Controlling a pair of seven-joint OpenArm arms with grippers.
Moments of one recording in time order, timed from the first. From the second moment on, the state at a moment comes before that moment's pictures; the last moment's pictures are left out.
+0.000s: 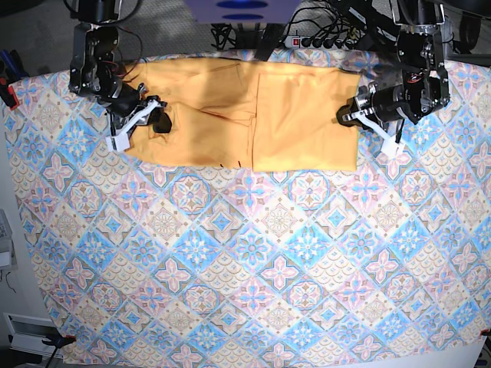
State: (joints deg) left arm 15.7 -16.4 -14.5 86.7 -52.4 -8.7 63.0; right arm -15.5 10.3 12.2 71.8 36.0 31.5 -37.6
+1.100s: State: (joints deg) left arm 7.8 -9.1 -11.1 80.4 -52.0 -8.3 62.8; right arm 1.6 14.1 10.0 80.1 31.3 30.3 -52.0
